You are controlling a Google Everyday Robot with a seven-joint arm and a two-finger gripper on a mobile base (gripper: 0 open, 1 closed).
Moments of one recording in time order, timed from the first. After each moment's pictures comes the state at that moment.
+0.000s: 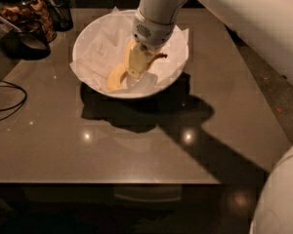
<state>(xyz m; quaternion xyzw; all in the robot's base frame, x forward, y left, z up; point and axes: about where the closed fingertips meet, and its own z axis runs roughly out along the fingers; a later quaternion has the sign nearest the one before) 0.596 -0.003 0.901 -0.46 0.88 0.08 0.12</state>
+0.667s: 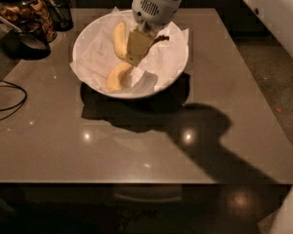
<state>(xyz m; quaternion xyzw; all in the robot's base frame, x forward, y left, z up) 0.566 0.007 0.959 -0.55 0.82 0.11 0.14</state>
